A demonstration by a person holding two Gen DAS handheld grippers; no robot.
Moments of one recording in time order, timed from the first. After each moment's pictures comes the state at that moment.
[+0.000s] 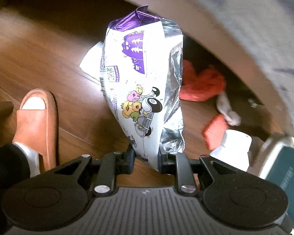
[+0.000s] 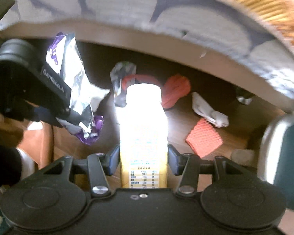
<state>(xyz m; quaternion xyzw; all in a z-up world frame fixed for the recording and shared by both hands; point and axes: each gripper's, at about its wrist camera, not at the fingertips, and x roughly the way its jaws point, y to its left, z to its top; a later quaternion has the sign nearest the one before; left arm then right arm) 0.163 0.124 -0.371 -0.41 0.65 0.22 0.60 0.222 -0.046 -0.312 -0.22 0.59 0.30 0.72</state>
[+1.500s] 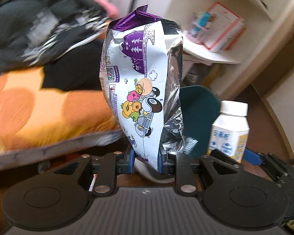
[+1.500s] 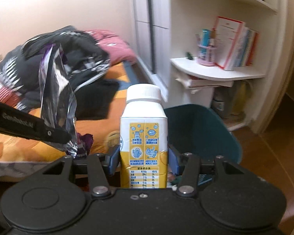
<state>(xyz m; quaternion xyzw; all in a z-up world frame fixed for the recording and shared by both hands) 0.267 -0.146 -0.007 -0.13 0.48 -0.07 0.86 0.249 -0.347 -0.032 0.00 0.36 0.11 0.93</state>
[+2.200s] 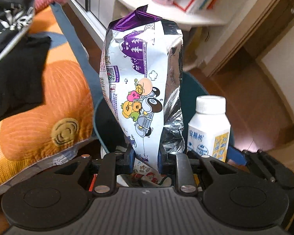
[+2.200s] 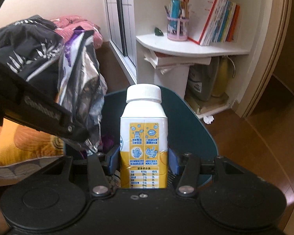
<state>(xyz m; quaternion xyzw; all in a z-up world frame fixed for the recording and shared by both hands) 0.392 -0.268 -0.071 -0.06 0.56 -0.13 0.81 0.329 -0.406 -0.106 0.00 0.41 0.06 0.91</state>
